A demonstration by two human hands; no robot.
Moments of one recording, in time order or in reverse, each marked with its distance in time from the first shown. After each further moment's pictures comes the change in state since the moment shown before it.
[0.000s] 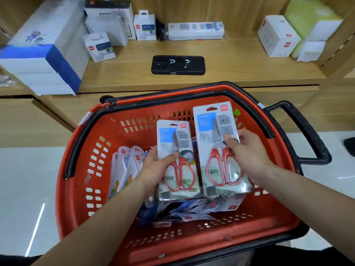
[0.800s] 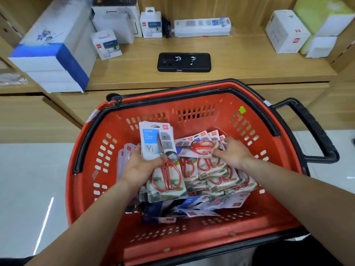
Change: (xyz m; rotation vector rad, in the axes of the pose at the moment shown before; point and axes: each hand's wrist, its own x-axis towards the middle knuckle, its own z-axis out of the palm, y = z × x) left_hand -0.017 0.010 -0.043 0.169 0.203 -0.008; right_hand 0.032 0.019 0.024 -0.773 -0.307 0.150
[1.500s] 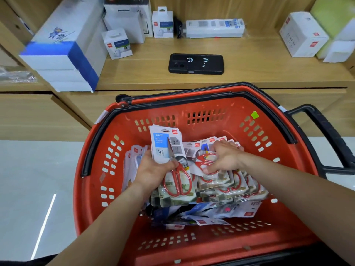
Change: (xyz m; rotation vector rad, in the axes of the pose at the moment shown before) left_hand 0.003 -0.001 0.003 0.041 -0.002 0.004; right_hand 0.032 -0.034 0.018 -0.372 -0.216 -0.150
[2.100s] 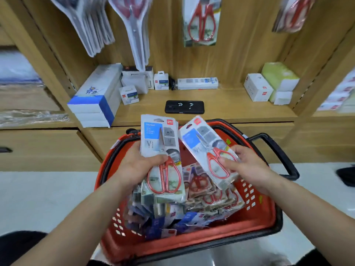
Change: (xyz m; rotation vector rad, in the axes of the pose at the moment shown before) left_hand -0.101 0.106 -0.041 -0.032 -0.056 0.262; right_hand -0.166 0.021 -0.045 0.962 0.446 -0.307
